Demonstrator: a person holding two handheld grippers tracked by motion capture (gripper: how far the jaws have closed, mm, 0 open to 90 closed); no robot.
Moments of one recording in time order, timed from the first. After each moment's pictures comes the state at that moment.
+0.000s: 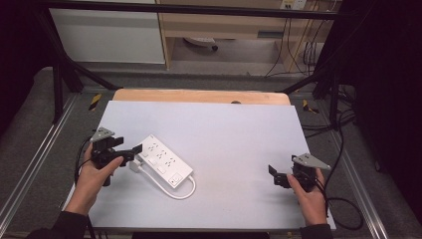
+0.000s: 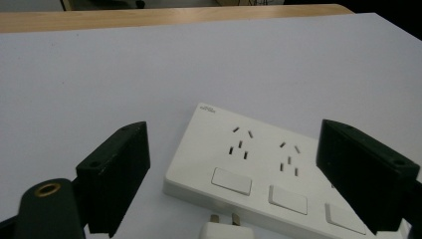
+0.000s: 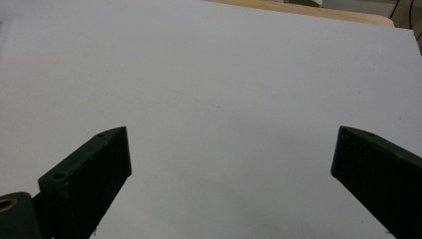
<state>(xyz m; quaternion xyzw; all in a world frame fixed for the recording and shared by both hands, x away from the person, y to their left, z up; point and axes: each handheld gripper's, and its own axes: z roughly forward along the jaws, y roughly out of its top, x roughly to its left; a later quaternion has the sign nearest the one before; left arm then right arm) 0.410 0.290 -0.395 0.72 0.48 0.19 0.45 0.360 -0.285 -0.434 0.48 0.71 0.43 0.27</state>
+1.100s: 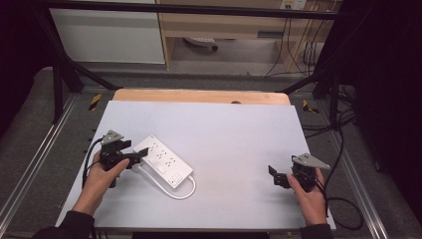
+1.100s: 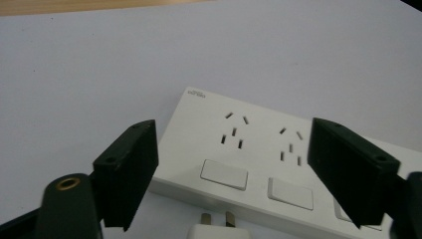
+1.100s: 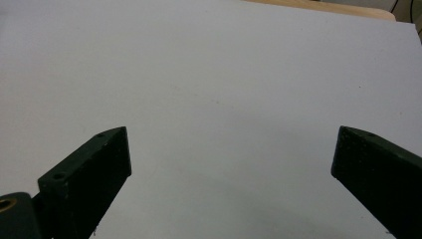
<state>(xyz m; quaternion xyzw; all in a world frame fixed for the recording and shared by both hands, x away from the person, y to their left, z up) 0.414 0.276 -0.413 0.74 0.47 0.19 0.44 0.361 -0.285 -0.435 0.48 0.72 0.42 0.27</state>
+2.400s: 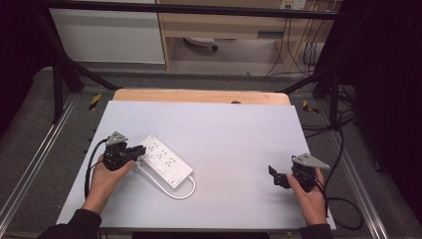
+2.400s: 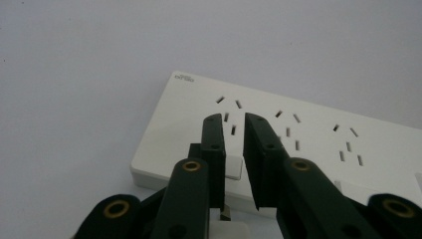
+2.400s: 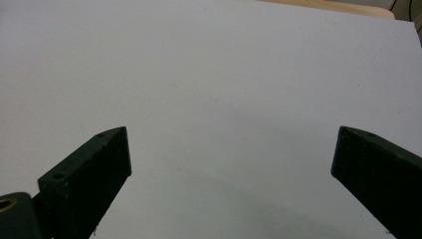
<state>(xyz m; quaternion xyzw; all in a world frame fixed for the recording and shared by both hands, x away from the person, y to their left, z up) 0.418 0.272 -0.422 0.76 0.46 0.17 0.43 0.362 -0.285 -0.435 0.48 0.72 0.42 0.27</state>
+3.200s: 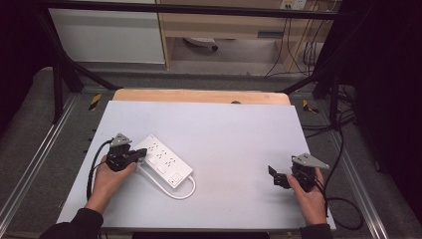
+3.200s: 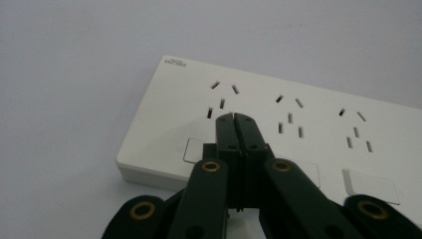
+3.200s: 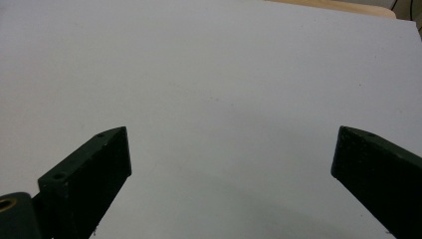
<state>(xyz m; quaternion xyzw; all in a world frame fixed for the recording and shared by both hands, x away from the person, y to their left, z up) 0.421 0.268 -0.431 0.78 0.45 0.16 0.41 0.362 -0.284 -0.435 0.48 0.72 0.42 0.27</state>
